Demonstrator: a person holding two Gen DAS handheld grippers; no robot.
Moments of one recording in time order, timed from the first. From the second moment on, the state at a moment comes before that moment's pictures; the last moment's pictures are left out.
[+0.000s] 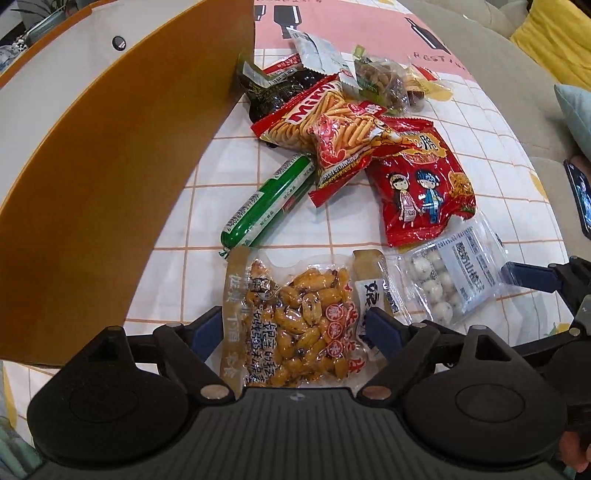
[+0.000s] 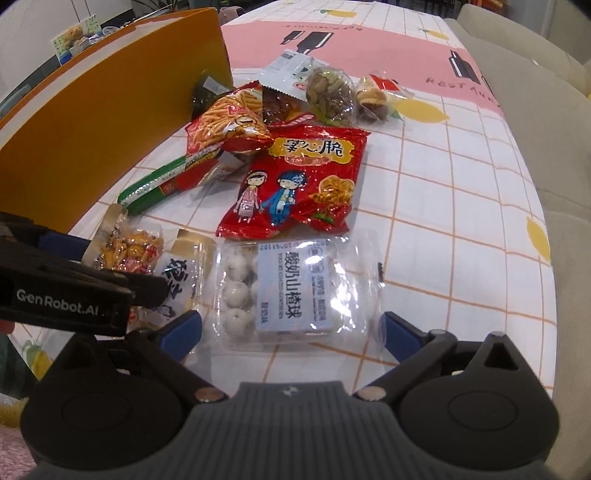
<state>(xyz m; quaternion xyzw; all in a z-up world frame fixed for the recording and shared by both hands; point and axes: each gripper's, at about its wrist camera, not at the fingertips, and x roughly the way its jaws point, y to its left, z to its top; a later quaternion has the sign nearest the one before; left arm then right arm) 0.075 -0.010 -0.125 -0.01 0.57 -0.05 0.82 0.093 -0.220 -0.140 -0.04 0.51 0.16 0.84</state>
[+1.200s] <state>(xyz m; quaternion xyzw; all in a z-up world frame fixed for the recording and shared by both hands) 0.056 0.007 -0.101 -0.07 0.54 -0.06 0.84 0.076 -0.220 -0.118 -0.04 0.49 0.17 0.86</state>
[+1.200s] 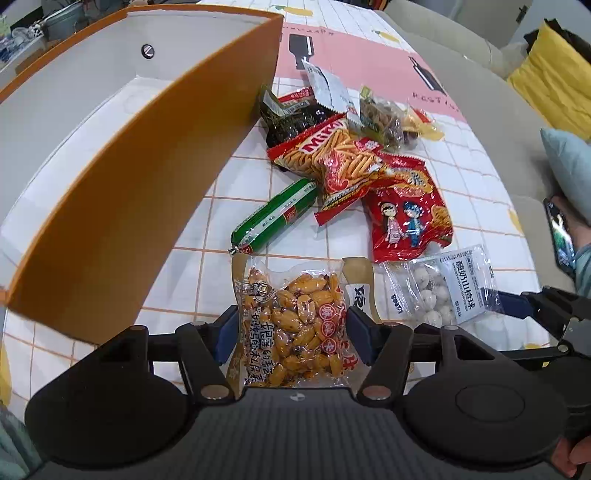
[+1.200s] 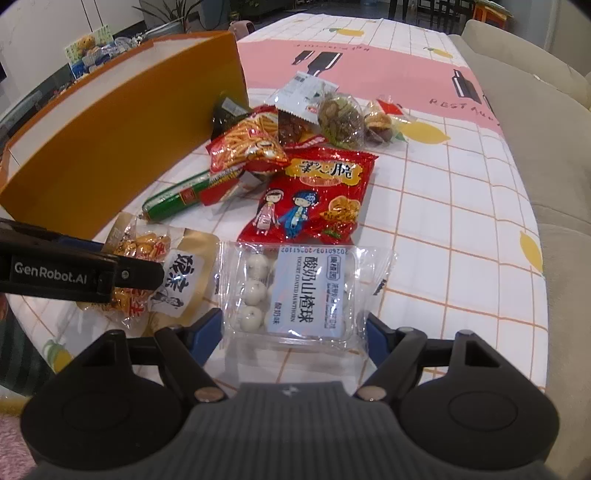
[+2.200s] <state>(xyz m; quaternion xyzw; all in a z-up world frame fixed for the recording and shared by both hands) 0.048 0.067 0.028 -0.09 0.42 -0.02 0.90 0.063 -0.187 -0.006 -0.01 0.36 0.24 0.90</state>
